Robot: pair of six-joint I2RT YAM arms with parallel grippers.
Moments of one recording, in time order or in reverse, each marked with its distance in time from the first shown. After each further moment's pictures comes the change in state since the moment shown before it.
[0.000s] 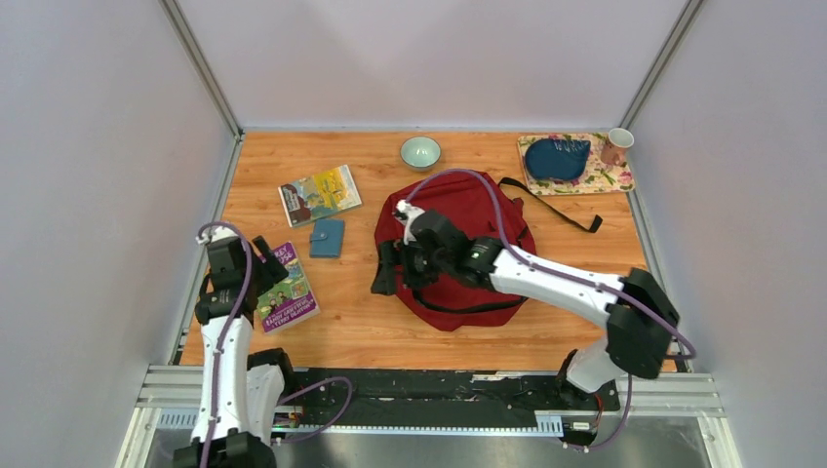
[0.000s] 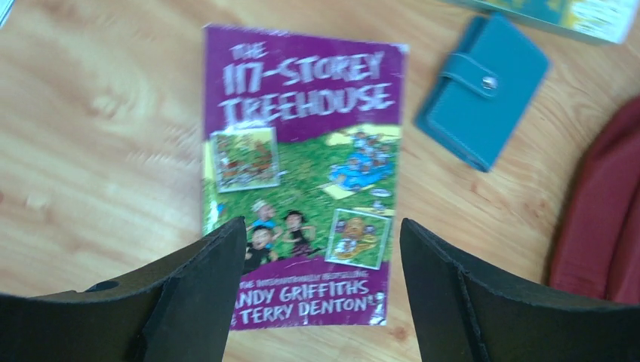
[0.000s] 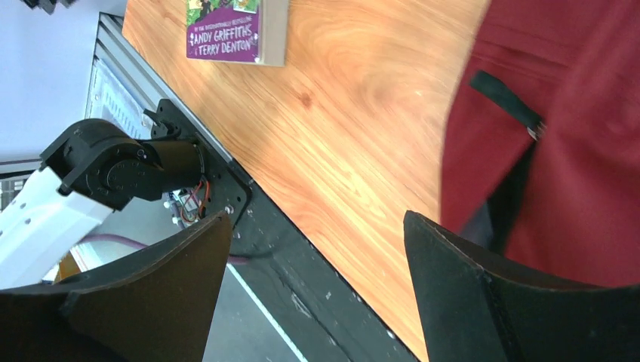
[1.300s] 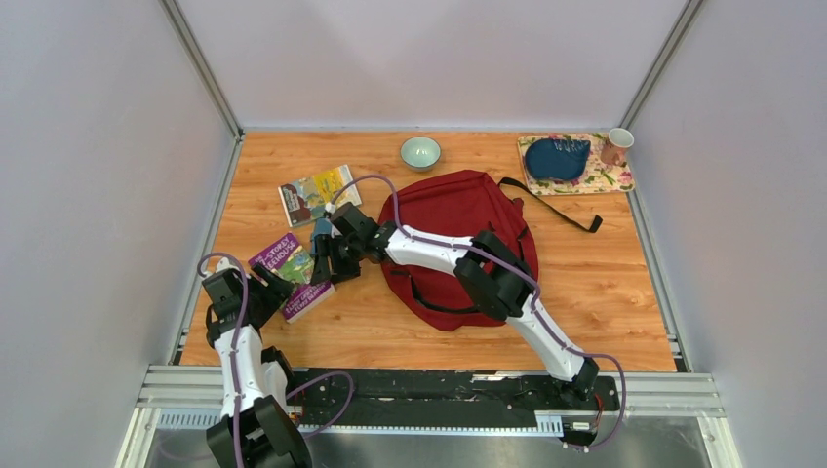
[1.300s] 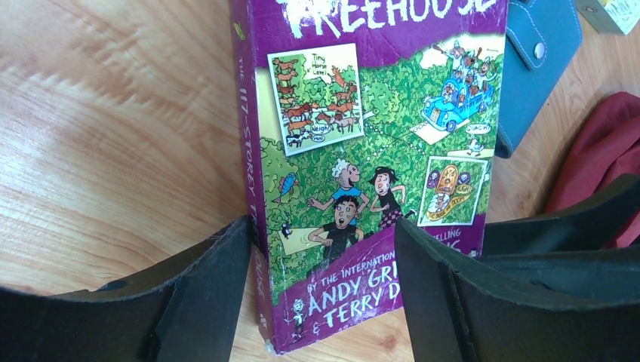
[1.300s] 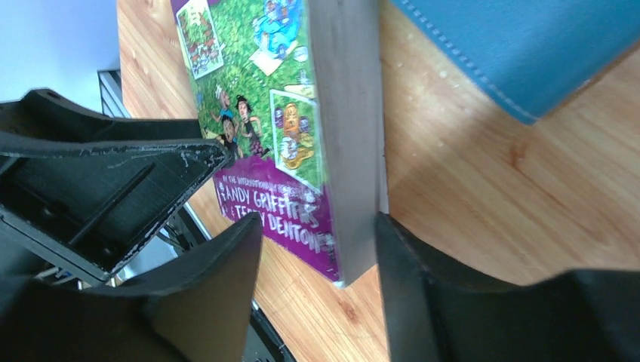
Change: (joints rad) left arm 0.333 0.010 -0.334 0.241 0.398 -0.087; right arm 0.035 0.921 0.794 0.042 -0.196 0.117
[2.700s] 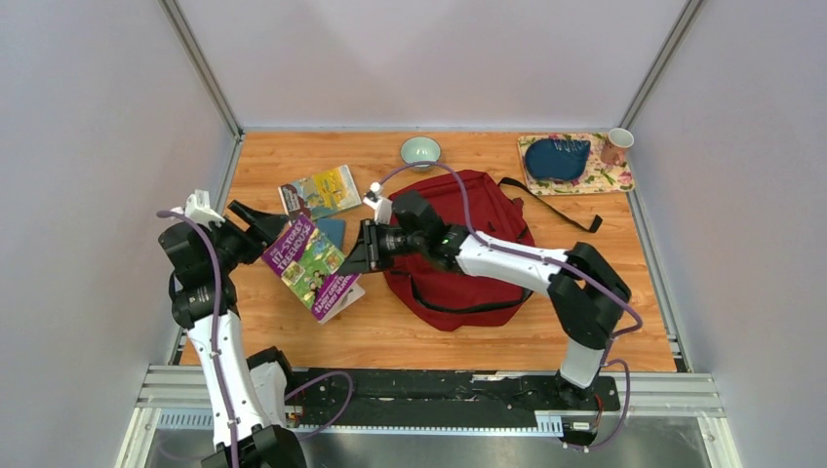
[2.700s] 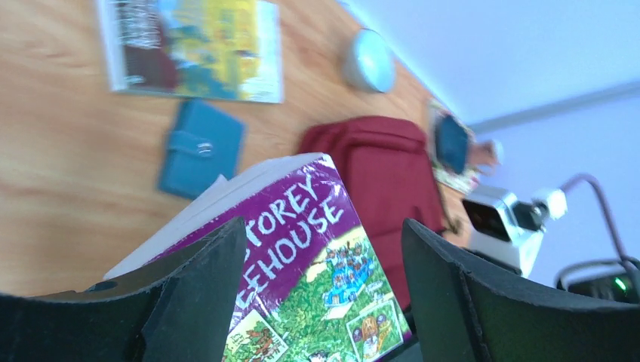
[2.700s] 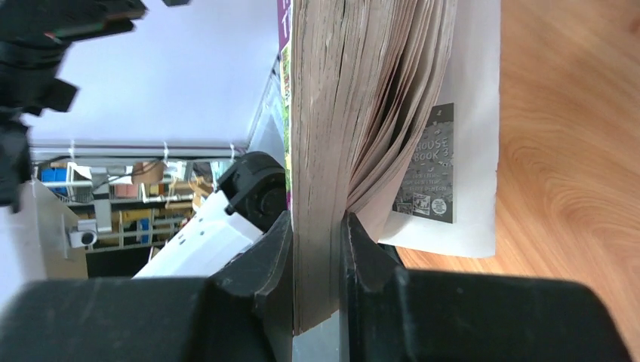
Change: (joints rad) left arm -0.023 -0.011 0.497 -0.104 0.262 -0.127; right arm -0.060 -0.544 -0.573 0.356 -0.179 0.111
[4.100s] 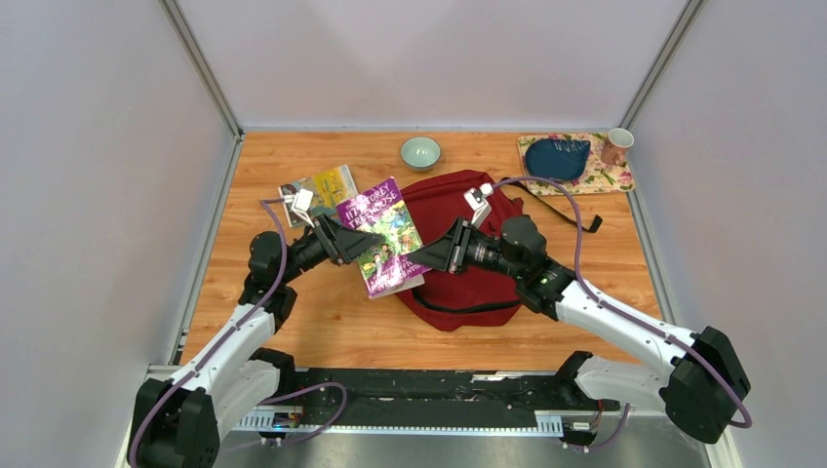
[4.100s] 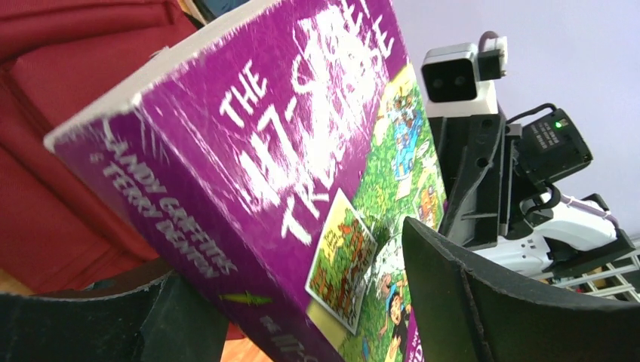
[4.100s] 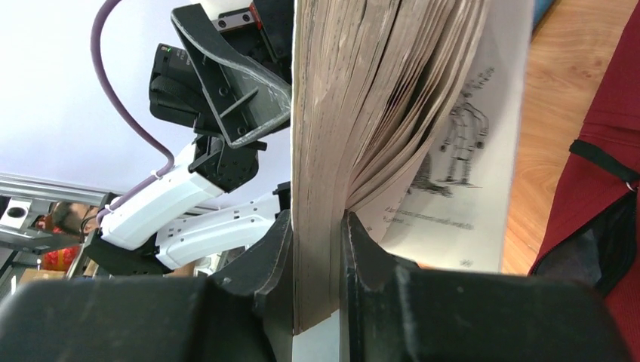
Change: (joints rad) left arm -0.743 0.187 -0.364 1.049 0.082 -0.384; right arm -0.174 -0.729 -0.592 0.196 0.145 0.146
